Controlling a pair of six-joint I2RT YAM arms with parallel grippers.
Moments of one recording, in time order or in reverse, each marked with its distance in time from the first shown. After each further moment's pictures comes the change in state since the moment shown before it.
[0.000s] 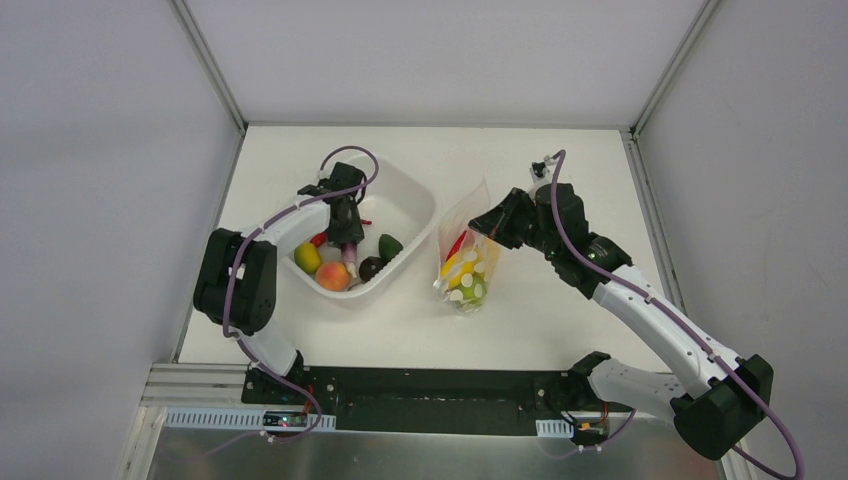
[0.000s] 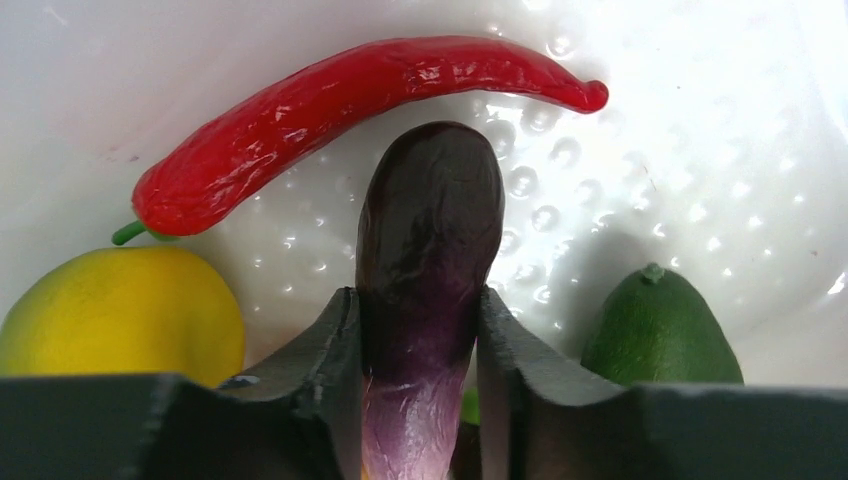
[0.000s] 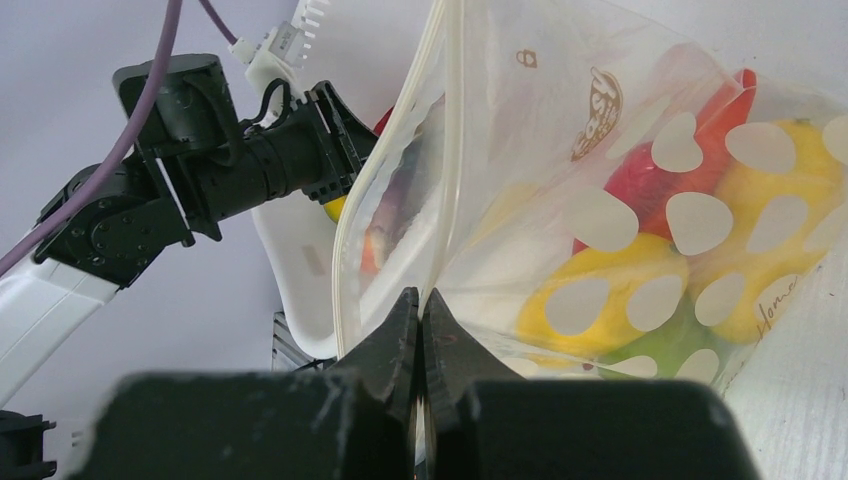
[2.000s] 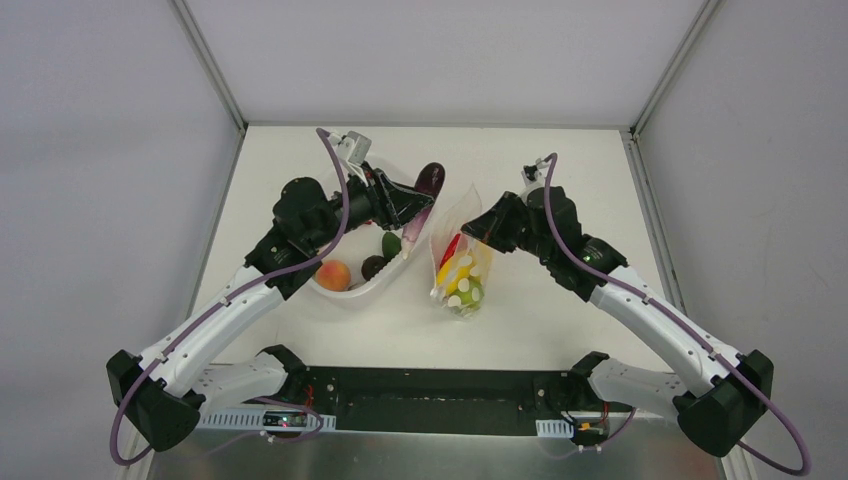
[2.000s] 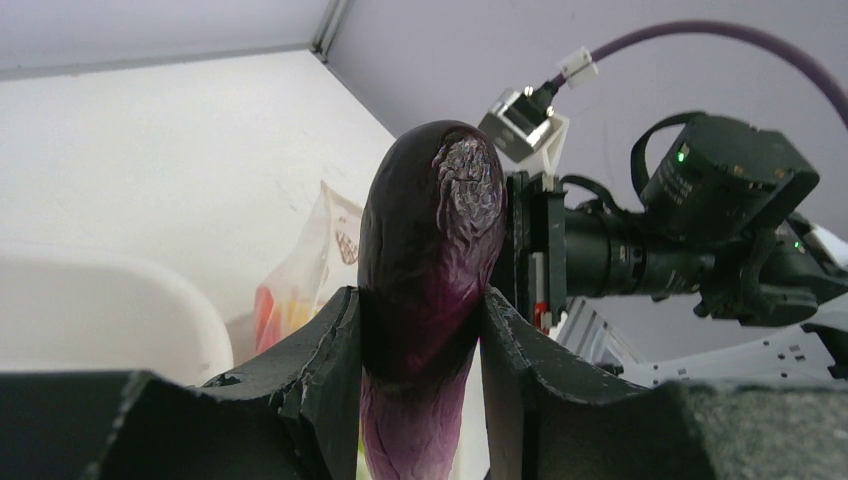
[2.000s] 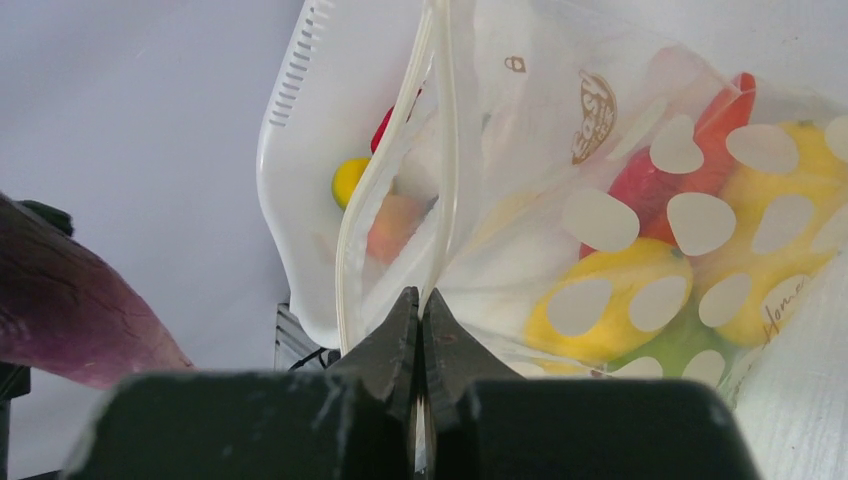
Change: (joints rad) left arm -0.325 -0.650 -0.133 0.686 0.499 -0.006; right arm 0.066 0.004 0.007 -0.003 0.037 0.025
